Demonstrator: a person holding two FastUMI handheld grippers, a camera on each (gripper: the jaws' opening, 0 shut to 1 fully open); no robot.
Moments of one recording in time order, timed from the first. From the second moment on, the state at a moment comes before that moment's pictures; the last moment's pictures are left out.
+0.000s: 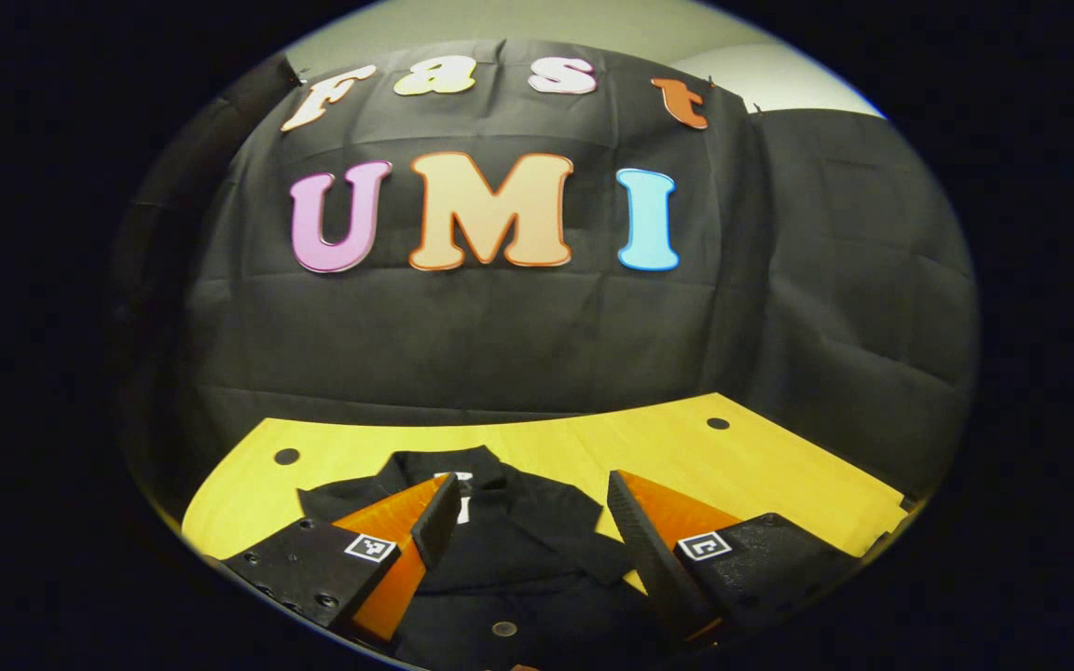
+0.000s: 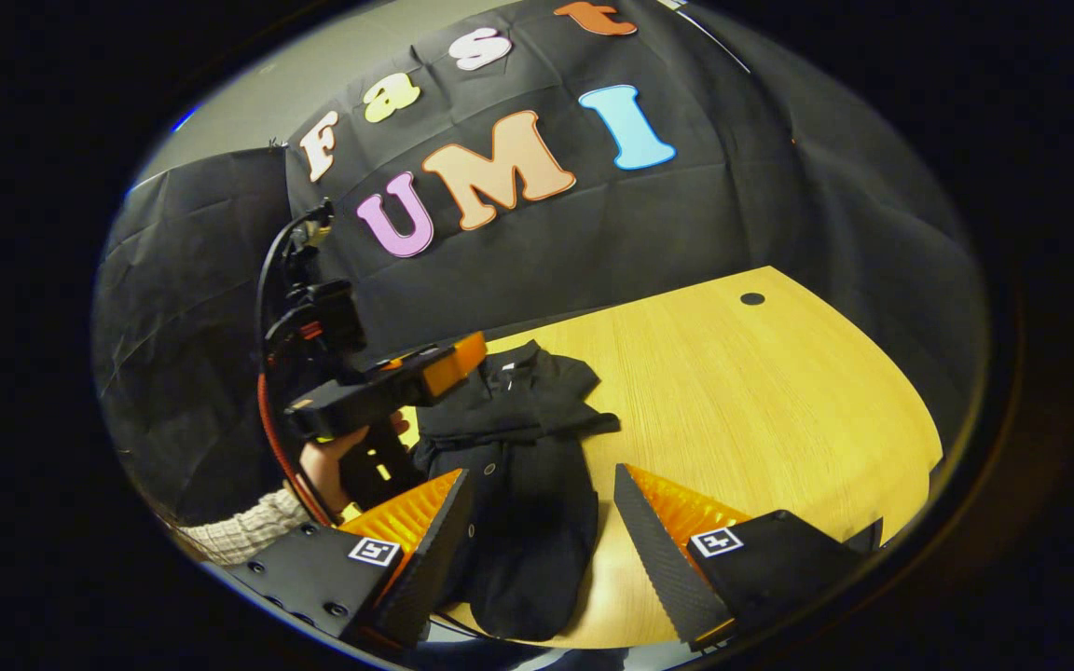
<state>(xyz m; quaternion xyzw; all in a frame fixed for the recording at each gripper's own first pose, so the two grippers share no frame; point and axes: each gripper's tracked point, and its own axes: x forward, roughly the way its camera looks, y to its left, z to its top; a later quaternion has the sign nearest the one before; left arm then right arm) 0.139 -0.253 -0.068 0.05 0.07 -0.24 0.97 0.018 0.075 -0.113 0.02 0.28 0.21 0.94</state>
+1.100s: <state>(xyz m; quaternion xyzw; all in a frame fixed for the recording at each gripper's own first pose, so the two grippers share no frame) -0.045 -0.046 -0.193 0.10 0.22 -0.10 0.96 -0.040 0.079 -0.251 -0.11 0.39 0.24 0.88</state>
